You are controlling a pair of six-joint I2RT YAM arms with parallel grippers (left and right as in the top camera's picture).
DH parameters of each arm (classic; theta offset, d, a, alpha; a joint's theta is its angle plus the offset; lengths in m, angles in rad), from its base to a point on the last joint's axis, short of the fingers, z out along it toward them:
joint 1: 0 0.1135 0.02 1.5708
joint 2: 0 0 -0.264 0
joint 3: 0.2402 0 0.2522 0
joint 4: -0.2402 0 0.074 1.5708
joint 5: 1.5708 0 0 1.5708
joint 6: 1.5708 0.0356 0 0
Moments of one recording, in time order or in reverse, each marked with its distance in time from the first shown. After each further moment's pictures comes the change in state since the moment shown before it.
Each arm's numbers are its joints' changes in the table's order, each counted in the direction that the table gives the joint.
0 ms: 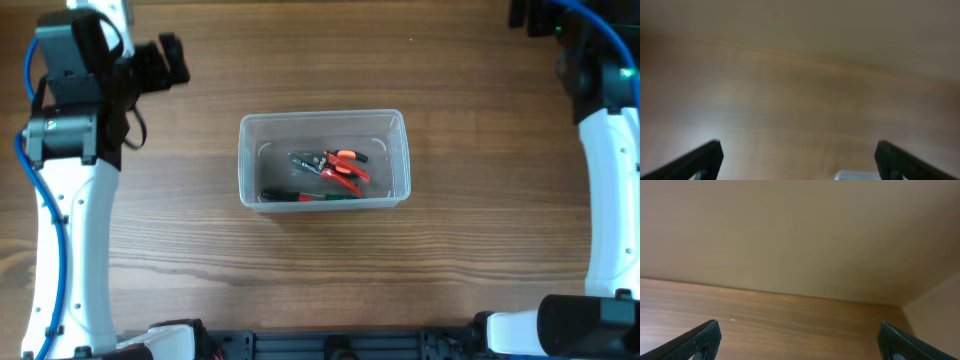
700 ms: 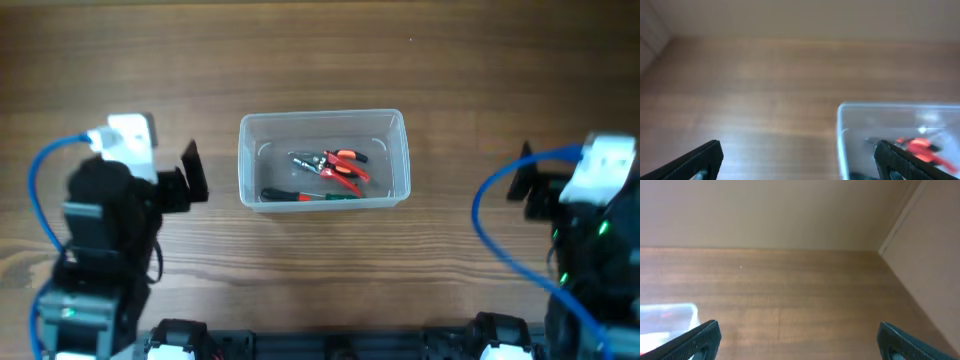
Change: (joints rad) left arm -0.195 0.648 -0.486 -0.114 -0.247 0.039; right arm -0.061 1.019 -0.854 -0.103 0.000 0.107
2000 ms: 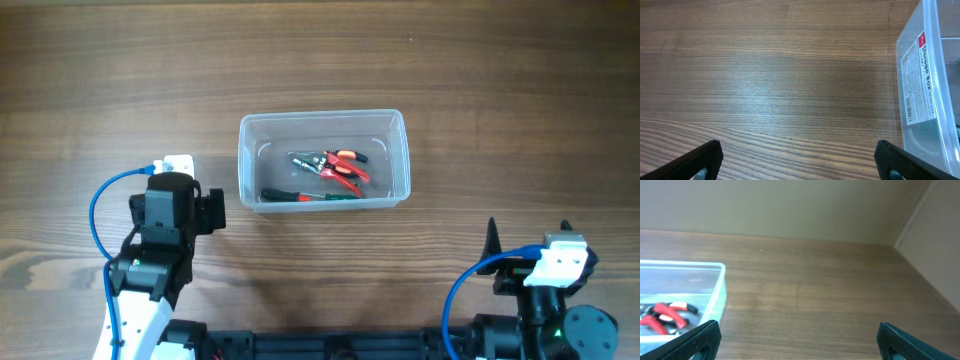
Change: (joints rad) left arm 0.000 -0.098 -0.445 0.208 -0.111 0.000; right arm 0.082 0.554 -0.268 -0.212 -0.016 0.010
